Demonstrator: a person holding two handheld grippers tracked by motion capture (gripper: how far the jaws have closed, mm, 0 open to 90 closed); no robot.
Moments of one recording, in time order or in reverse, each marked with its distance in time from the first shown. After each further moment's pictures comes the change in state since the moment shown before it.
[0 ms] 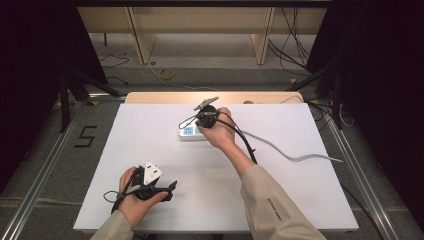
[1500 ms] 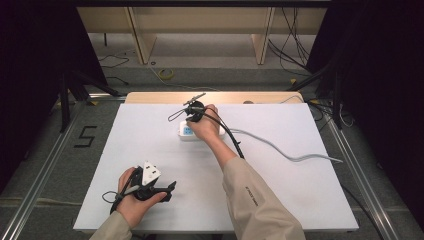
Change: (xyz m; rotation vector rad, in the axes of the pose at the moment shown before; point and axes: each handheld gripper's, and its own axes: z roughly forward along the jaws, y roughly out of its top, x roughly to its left) left arm 0.002 -0.002 -0.002 0.001 -0.007 0.000; right arm -0.004 0.022 0.060 0.032 0.010 0.079
